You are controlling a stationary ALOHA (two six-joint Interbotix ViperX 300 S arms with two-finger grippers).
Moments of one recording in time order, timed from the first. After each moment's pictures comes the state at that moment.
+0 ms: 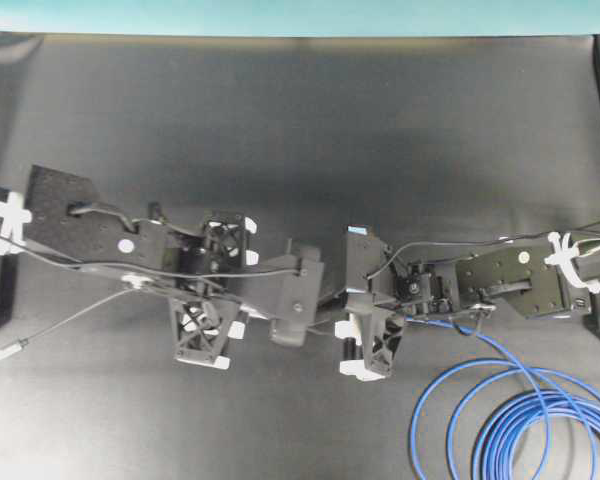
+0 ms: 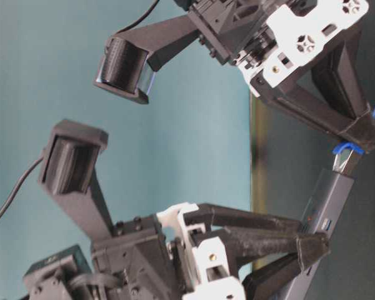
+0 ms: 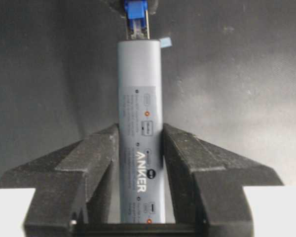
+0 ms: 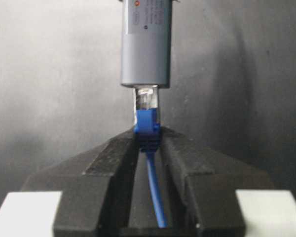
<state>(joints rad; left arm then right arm) -0.08 0.06 0.39 0.04 0.59 0.10 0.14 0.16 0.73 0.05 -0.31 0.18</state>
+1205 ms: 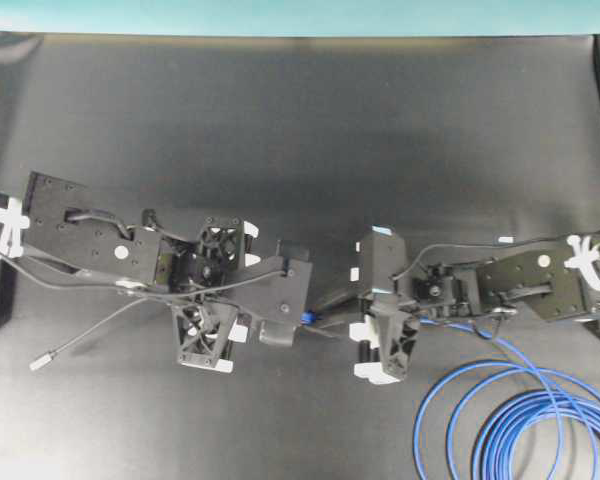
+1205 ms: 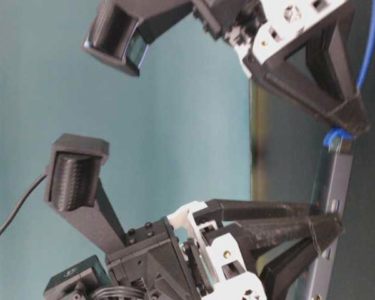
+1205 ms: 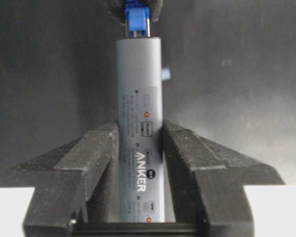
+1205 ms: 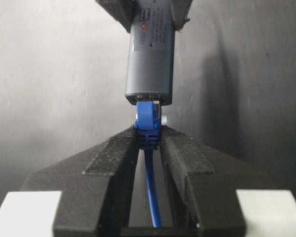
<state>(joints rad) -0.09 0.04 0.46 0.04 0.51 0.10 0.16 0.11 0.81 0.07 -0.40 0.19</state>
